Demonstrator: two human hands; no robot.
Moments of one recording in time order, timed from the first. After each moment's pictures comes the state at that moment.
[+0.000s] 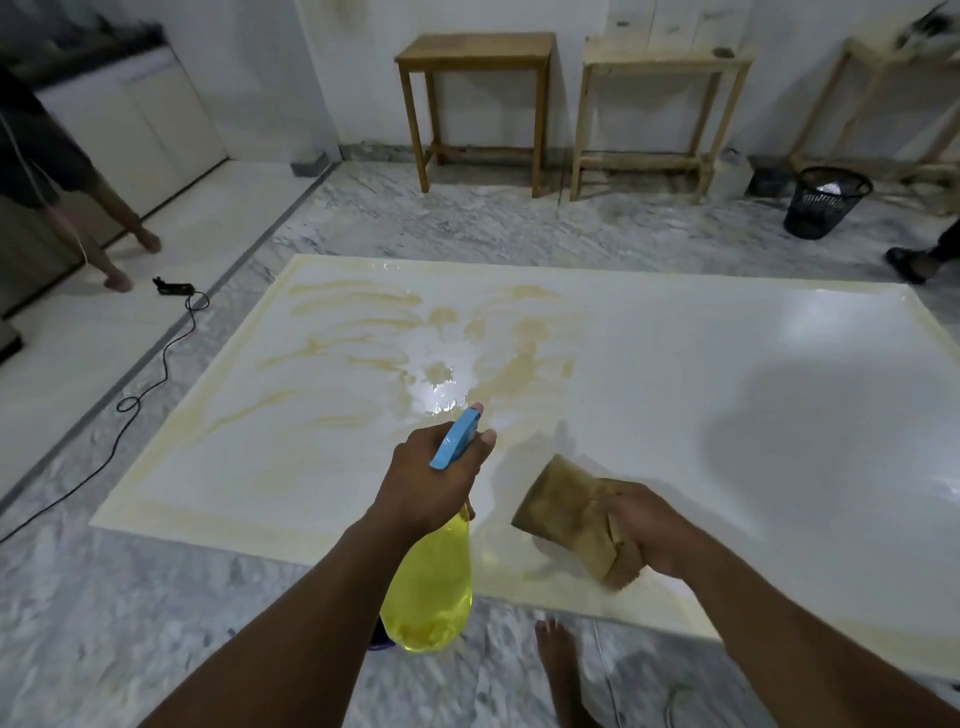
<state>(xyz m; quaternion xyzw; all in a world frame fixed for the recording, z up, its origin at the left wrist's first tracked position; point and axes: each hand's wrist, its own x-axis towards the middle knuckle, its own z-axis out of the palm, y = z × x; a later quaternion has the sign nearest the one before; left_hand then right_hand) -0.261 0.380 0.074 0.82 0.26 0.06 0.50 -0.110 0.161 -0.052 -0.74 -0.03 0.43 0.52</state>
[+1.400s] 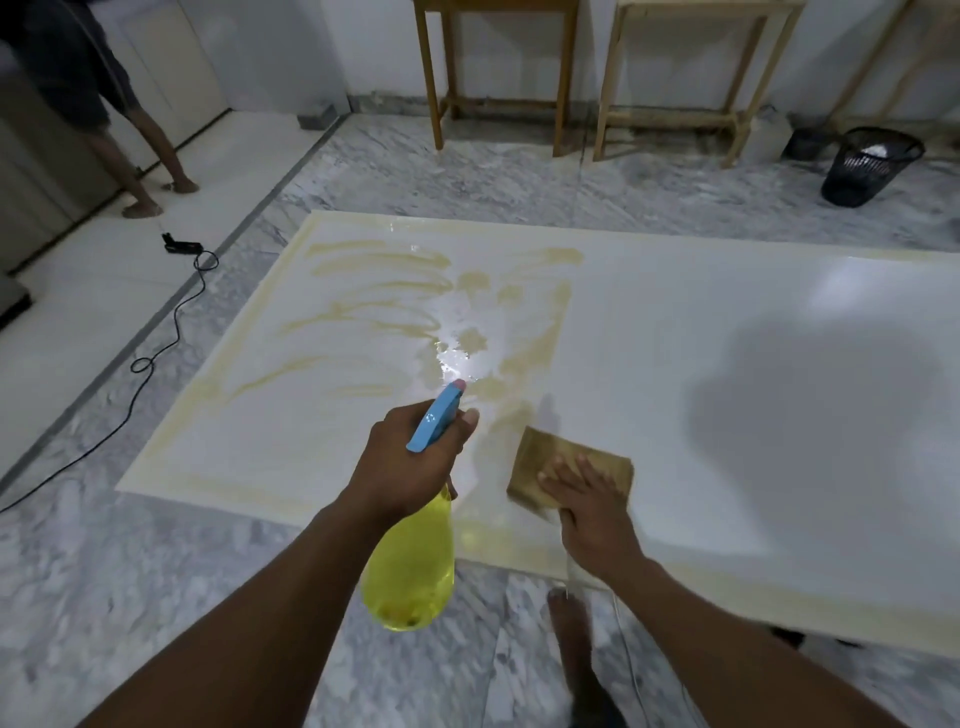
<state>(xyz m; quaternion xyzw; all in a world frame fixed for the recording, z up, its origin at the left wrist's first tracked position) -0.290 0.446 0.060 0.82 0.29 0.07 0.50 -0.165 0.238 -0.167 -0.89 -0.36 0.12 0.25</state>
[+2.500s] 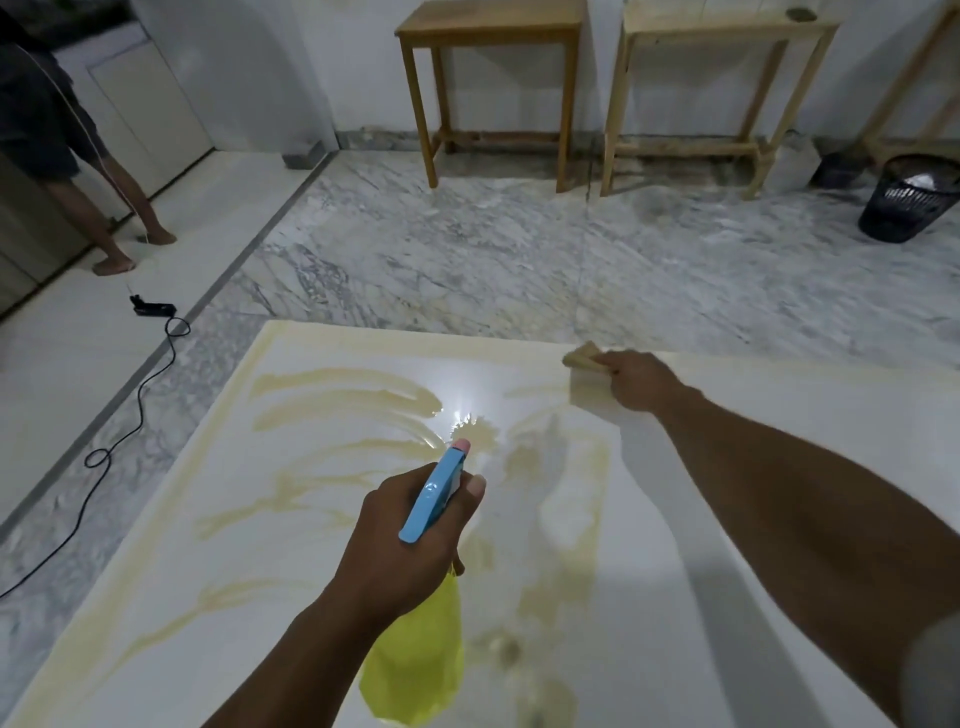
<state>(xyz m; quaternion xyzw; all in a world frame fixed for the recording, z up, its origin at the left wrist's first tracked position) -0.049 0.596 0.038 0.80 0.29 0.06 0.51 0.296 0.458 -0.078 -0.93 -0.28 0.22 0.13</state>
